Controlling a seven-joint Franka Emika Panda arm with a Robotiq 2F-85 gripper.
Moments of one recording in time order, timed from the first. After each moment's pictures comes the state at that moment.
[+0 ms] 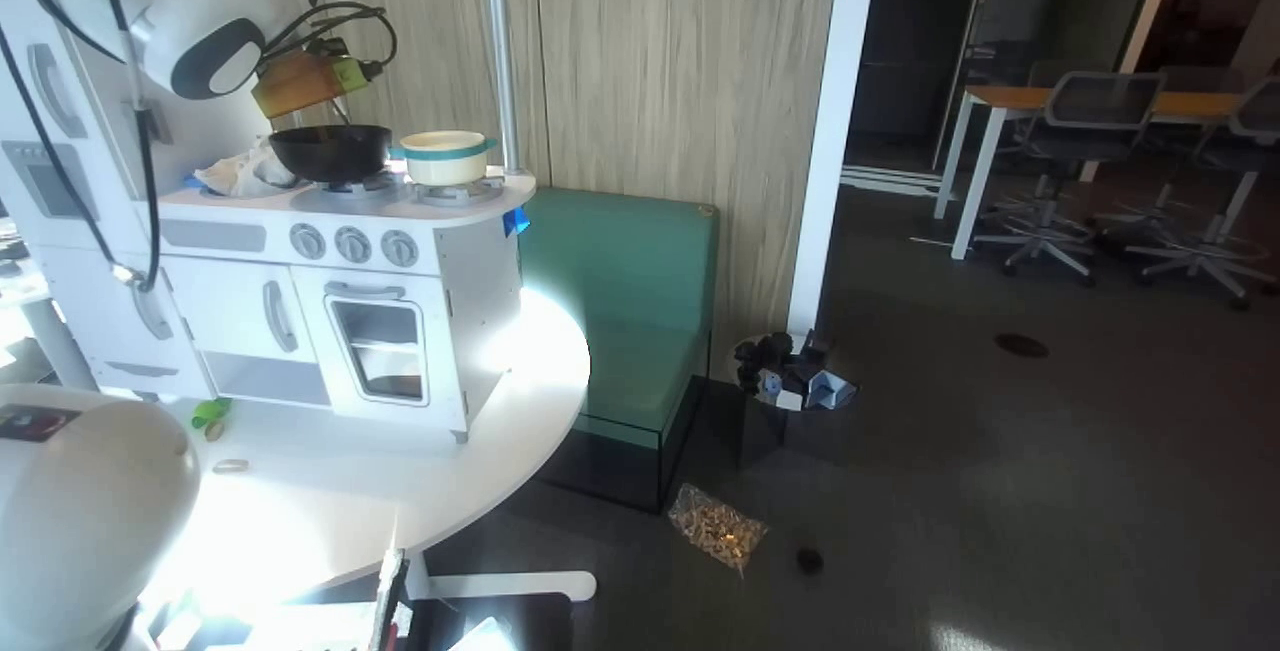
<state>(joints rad) 0.04 0.15 0.28 -1.98 0.70 3.28 -1.03</state>
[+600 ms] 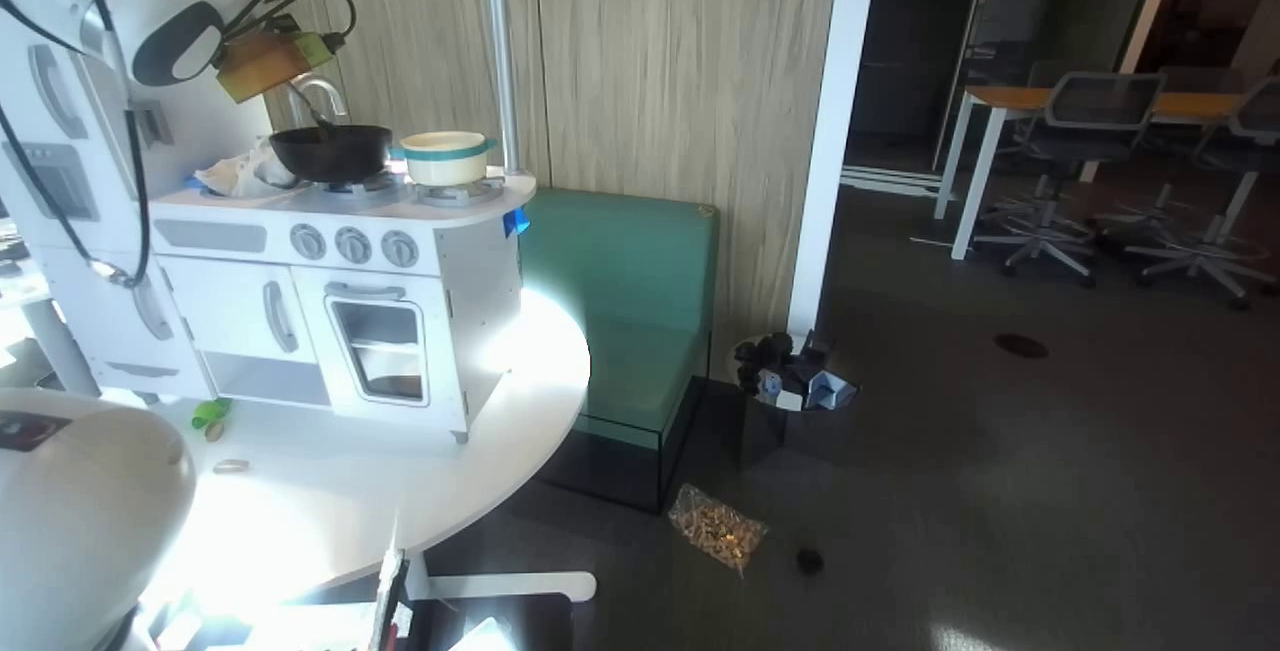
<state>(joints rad) -0.01 0.16 0.41 -1.94 0.64 3.28 -1.13</state>
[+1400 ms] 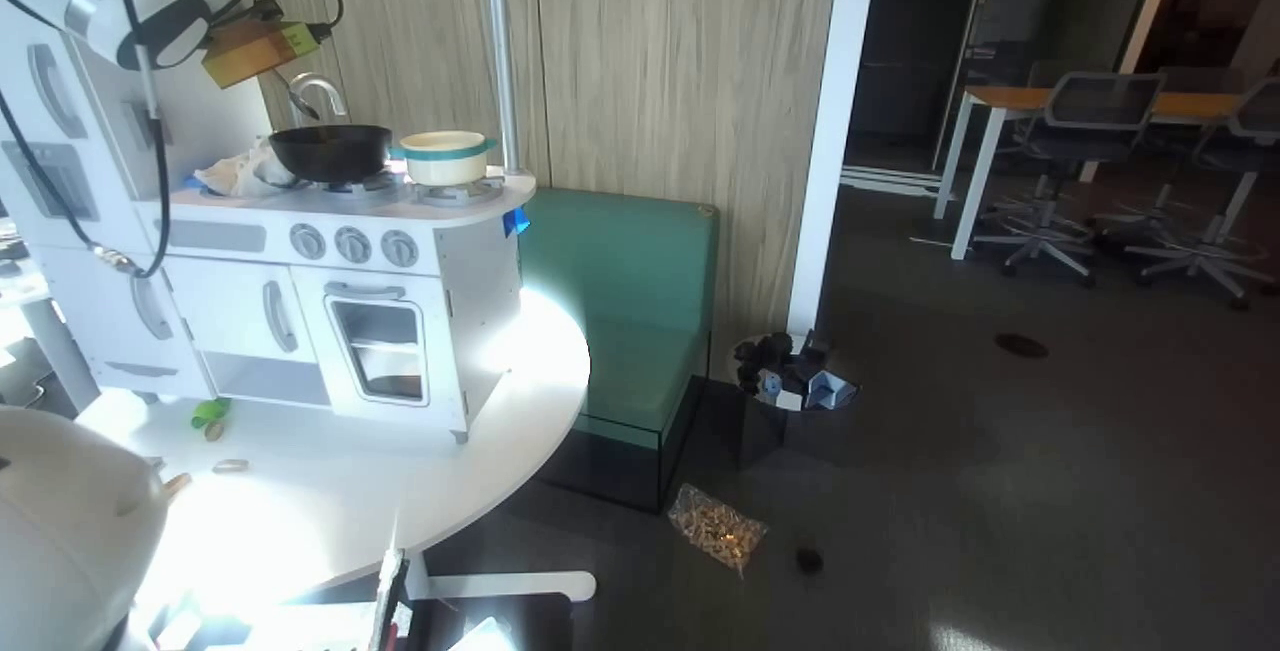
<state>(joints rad) -0.22 0.23 0.70 -1.85 0.65 3.30 -1.18</state>
